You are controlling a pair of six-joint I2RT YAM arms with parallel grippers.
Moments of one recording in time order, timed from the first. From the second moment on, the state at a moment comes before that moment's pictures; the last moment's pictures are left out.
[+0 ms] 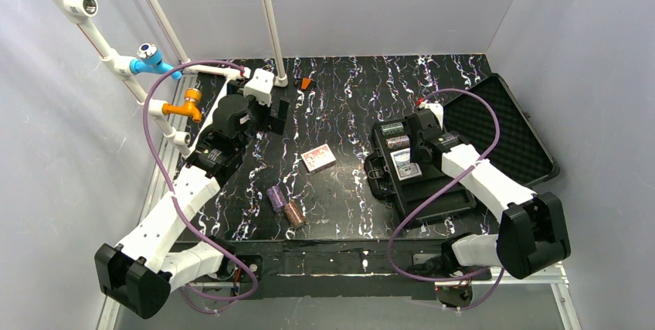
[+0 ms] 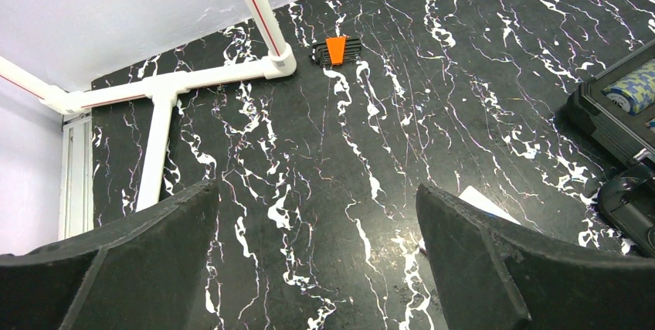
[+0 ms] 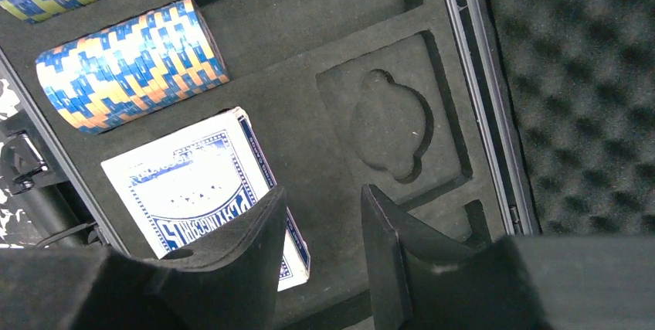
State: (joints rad) left arm -0.46 1.06 0.99 -0.19 -0.20 0.13; right arm 0.43 1.29 0.88 -0.61 0.46 0.35
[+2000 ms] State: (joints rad) left arm -0.47 1.07 0.99 -0.19 -0.20 0.14; right arm 0.42 1.28 0.84 -0.55 0.26 0.35
